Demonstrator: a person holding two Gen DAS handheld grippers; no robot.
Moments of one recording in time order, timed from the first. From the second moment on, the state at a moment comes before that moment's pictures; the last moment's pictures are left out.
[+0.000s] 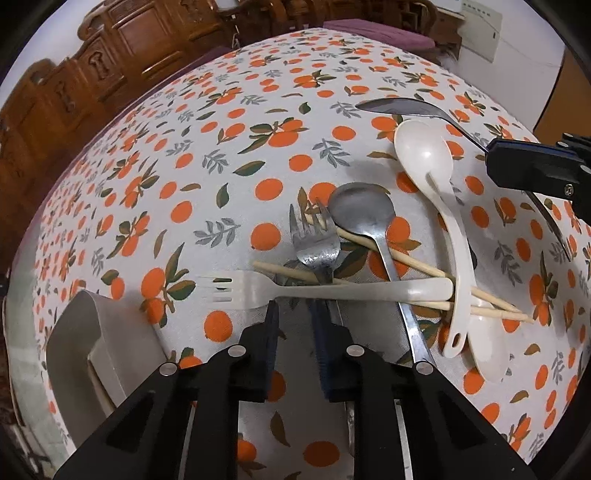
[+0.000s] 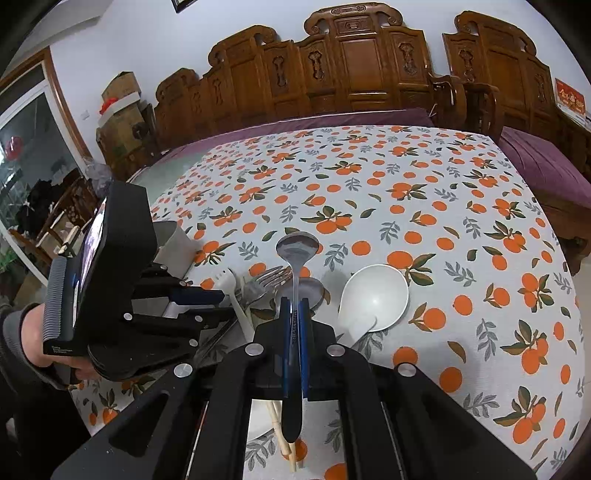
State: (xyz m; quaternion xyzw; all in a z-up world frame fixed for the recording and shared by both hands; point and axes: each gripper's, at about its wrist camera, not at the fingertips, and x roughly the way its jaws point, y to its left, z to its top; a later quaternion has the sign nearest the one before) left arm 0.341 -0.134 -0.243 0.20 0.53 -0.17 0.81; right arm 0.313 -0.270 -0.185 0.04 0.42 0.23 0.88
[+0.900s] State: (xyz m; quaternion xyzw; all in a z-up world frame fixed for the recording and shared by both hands) left arm 0.353 -0.109 -0.243 -0.02 0.55 -0.03 0.83; right arm 0.316 -0.278 -0.180 0.05 0.41 0.22 0.88
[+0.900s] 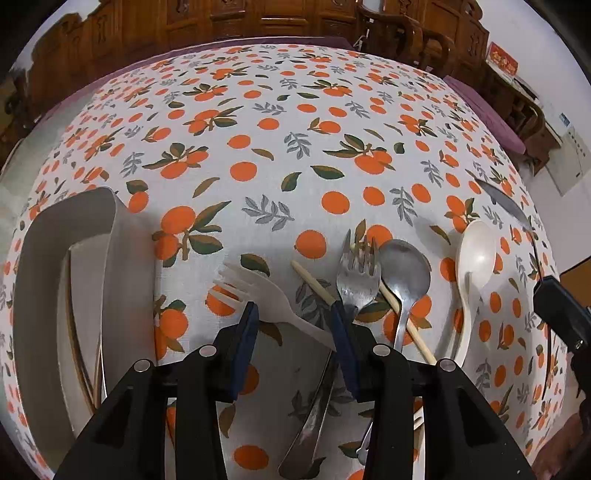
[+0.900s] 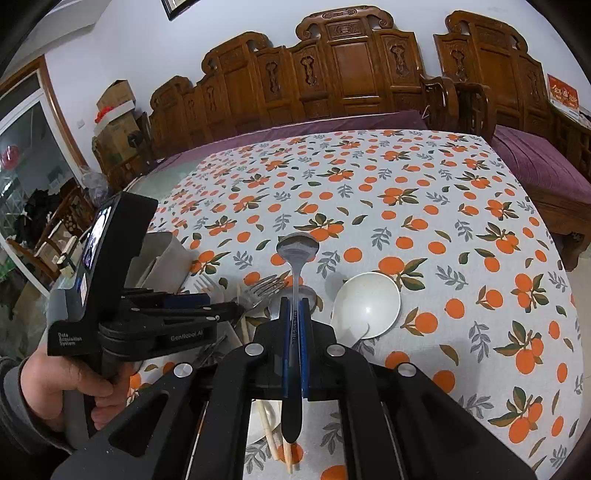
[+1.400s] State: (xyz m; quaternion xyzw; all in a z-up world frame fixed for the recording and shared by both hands) left arm 0.346 -0.111 -0.245 0.05 0.54 -0.07 0.83; right arm 0.316 -0.276 -0.179 0.04 0.41 0.22 0.88
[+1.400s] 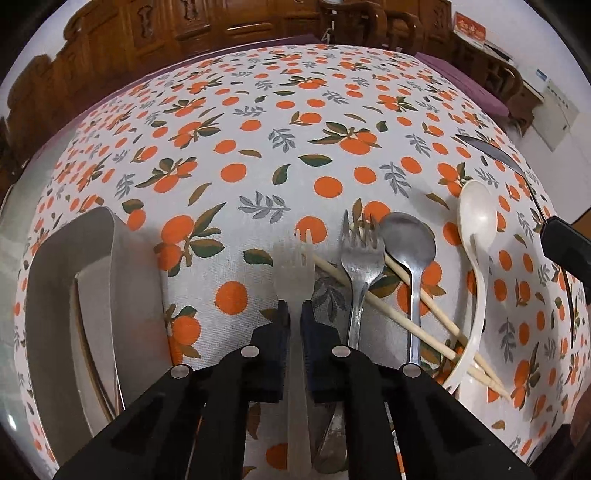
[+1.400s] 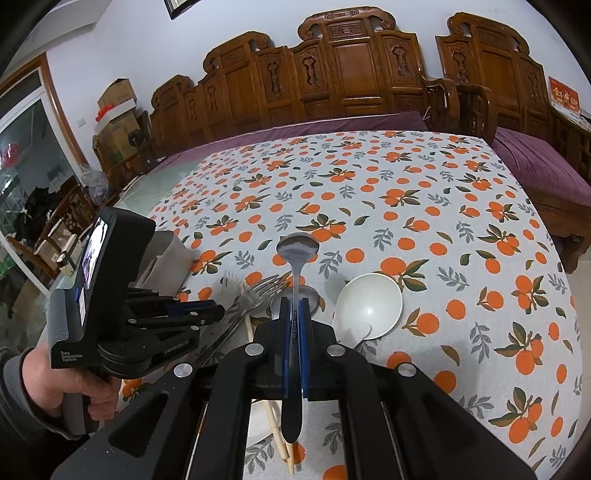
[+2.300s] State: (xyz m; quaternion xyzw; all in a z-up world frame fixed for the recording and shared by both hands) left arm 0.286 -0.081 -0.167 0.03 0.45 -0.11 0.89; right arm 0.300 -0.242 -0.168 0.02 0.40 0.25 0.88
